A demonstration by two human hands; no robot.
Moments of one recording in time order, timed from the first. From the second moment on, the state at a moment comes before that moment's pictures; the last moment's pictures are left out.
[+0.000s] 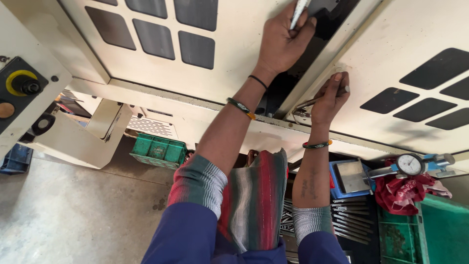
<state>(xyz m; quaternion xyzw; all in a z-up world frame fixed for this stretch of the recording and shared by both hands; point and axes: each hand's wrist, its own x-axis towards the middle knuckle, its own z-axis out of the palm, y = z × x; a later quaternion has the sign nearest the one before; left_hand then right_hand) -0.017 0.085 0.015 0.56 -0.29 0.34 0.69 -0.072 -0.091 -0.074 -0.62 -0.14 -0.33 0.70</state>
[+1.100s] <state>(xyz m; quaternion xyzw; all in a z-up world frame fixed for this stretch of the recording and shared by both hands) -0.017 0.291 0.007 0.61 -0.16 0.41 0.66 0.205 0.080 -0.192 -0.36 0.24 0.01 0.90</state>
